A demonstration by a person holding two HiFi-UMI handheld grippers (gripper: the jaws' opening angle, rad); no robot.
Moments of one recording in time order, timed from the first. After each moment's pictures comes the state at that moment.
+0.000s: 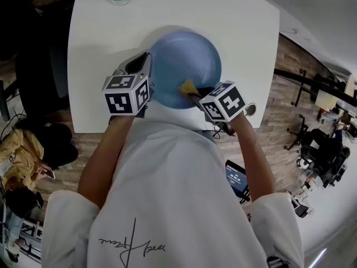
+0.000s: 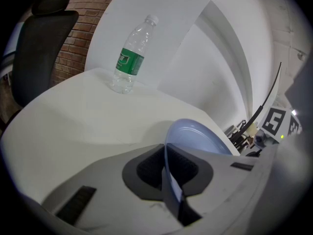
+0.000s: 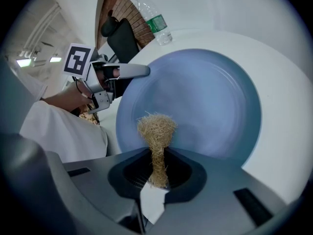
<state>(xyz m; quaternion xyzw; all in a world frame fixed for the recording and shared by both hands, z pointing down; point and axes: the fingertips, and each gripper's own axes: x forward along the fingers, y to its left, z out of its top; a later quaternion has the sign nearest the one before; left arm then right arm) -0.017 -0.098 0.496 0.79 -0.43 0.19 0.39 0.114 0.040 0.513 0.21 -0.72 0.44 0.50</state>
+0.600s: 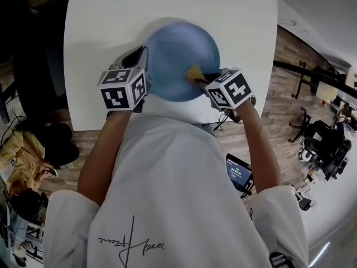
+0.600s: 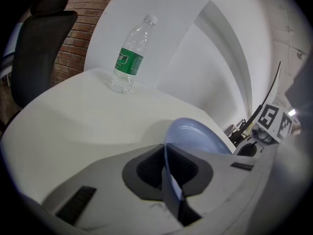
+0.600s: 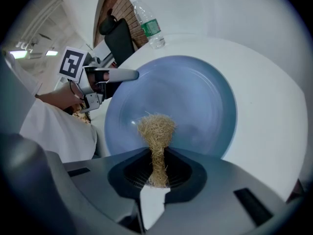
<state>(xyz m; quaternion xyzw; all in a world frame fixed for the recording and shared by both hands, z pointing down) -0.014 -0.096 0.495 0.80 -0.43 0.19 0.39 0.146 0.020 0.514 0.24 -0.71 0.41 0.52</state>
